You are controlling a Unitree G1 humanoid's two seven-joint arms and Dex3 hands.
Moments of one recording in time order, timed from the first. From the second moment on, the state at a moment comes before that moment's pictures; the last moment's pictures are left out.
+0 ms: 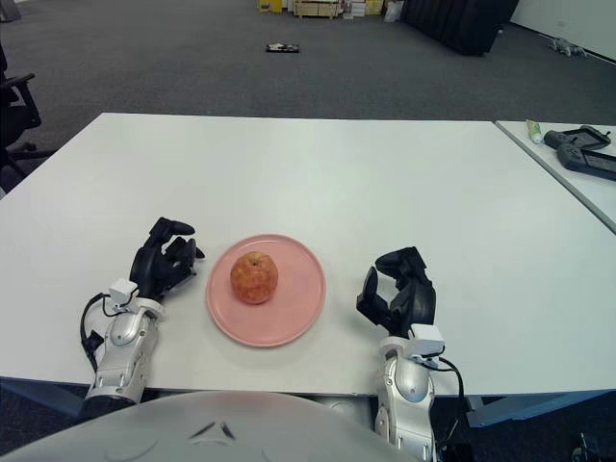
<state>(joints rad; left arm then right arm) 0.18 0.00 0.05 0.20 -0.10 -0.36 -0.09 0.47 0.13 -0.09 -0.21 0.02 -0.27 -0.13</state>
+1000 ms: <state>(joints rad) 0.19 -0.03 0.06 0.19 -0.08 -0.37 -0.05 0.45 0.11 -0.09 -0.23 0.02 -0.18 -0.13</state>
